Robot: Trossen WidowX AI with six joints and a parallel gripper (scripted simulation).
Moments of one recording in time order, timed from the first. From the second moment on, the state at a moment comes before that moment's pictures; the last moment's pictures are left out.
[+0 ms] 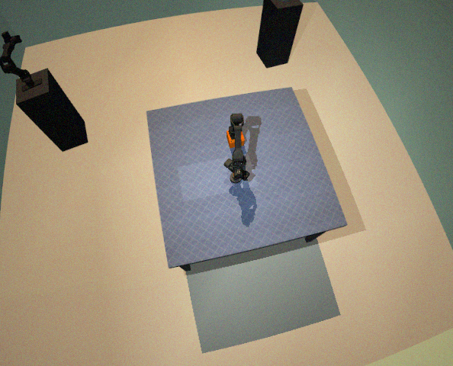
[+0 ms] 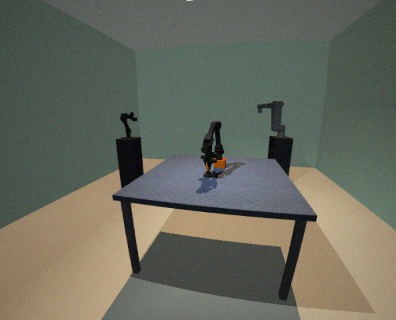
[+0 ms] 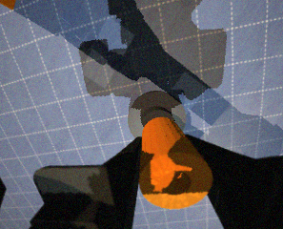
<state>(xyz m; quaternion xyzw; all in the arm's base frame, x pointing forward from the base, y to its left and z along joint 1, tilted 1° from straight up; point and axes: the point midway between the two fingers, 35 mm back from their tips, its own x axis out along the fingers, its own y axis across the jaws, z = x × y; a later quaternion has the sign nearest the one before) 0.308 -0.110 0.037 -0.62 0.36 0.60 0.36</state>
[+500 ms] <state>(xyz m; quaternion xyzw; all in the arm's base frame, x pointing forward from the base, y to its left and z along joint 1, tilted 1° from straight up) 0.307 -0.110 0.034 -0.62 0.36 0.60 0.35</state>
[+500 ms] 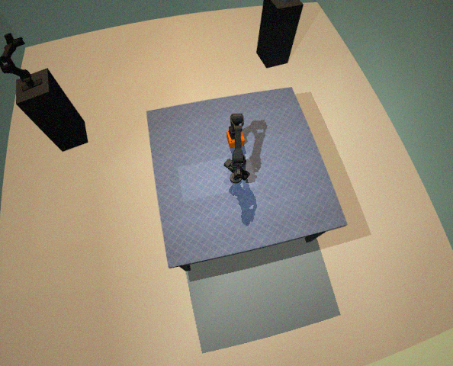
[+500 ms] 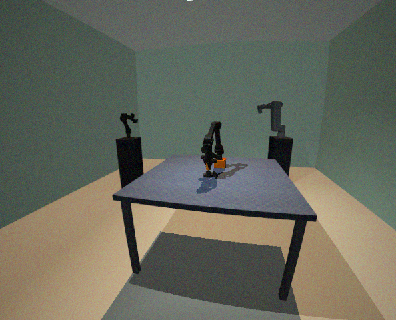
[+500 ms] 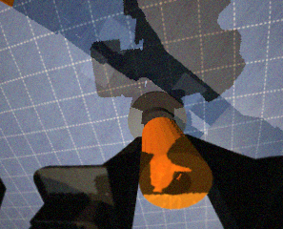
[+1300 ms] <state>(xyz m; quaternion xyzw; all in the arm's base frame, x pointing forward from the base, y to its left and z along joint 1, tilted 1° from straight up) 0.309 -0.110 0.037 -0.66 0.29 0.63 0.29</state>
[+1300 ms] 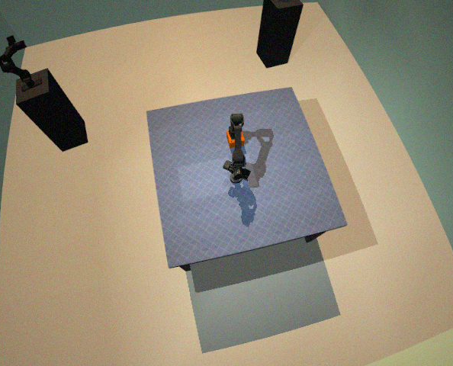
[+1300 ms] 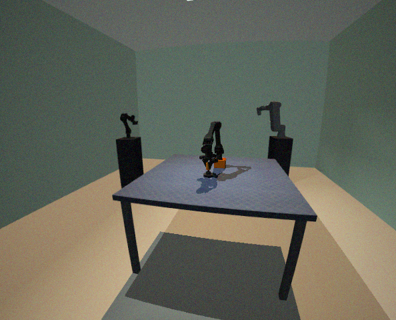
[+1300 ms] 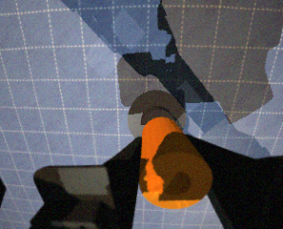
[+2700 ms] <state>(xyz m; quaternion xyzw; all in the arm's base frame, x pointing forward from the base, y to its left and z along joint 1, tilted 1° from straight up) 0.310 -0.110 0.035 -0.68 0.22 0.66 0.22</state>
